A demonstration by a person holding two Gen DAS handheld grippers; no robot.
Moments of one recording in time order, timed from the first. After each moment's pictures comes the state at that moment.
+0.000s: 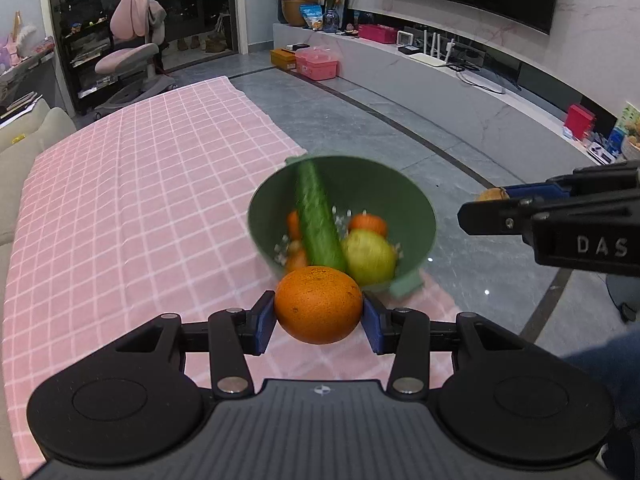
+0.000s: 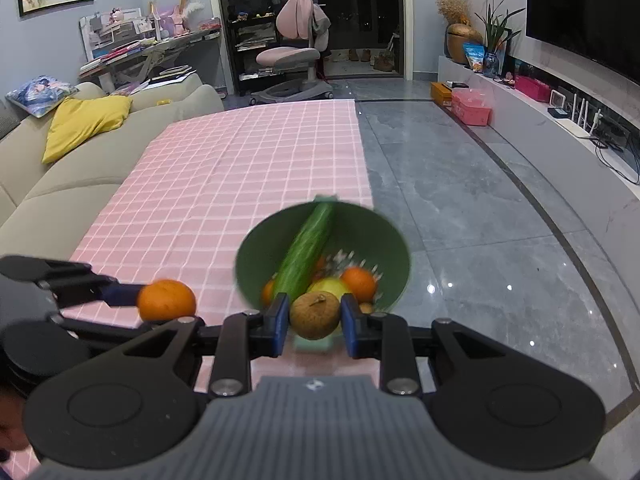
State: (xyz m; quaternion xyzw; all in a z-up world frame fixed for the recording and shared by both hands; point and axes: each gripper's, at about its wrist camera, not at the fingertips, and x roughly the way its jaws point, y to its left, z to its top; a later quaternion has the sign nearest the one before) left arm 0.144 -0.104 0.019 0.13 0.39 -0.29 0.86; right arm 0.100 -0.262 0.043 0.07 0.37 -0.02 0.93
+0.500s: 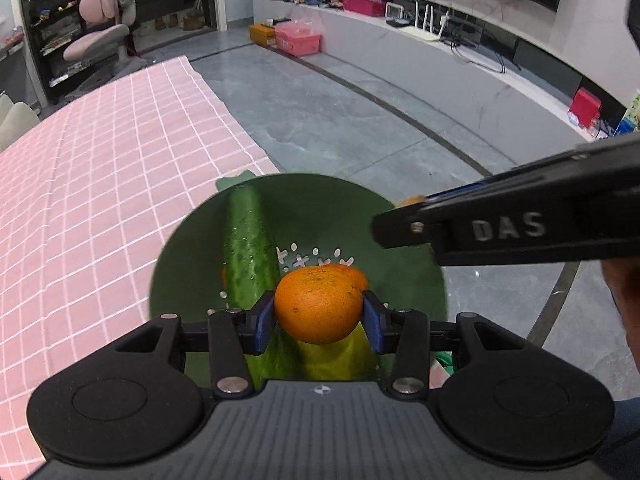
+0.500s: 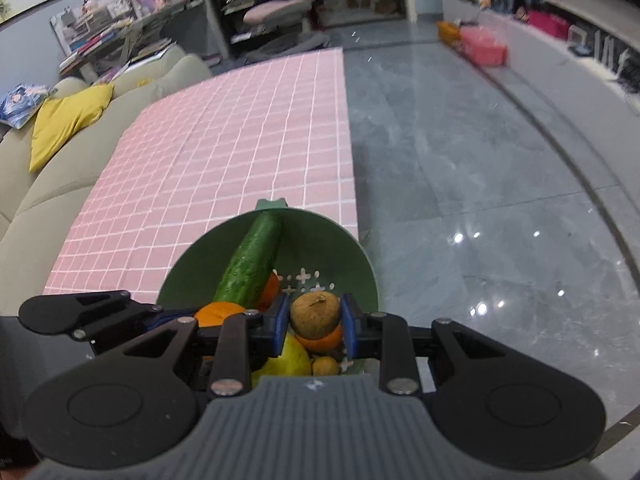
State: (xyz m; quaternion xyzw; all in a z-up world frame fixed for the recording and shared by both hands) left arm 0.212 -0.201 -0.032 0.15 0.43 -0.31 0.83; right arm 0.228 -0.349 -0.011 0.13 0.44 0.01 0.89
